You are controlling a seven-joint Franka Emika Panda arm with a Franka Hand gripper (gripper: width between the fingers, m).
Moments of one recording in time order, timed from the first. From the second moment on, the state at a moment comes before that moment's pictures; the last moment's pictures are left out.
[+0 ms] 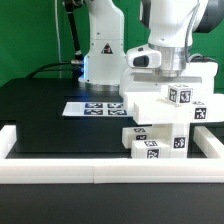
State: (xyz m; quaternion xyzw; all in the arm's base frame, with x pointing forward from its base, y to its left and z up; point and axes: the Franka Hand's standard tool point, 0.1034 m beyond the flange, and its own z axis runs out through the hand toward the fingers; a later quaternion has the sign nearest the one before) arm 0.409 0.107 0.014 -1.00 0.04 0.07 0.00
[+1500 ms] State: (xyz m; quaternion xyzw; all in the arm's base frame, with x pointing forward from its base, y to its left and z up) arm 0.409 0.084 0.047 -1.00 0.04 0.06 0.02
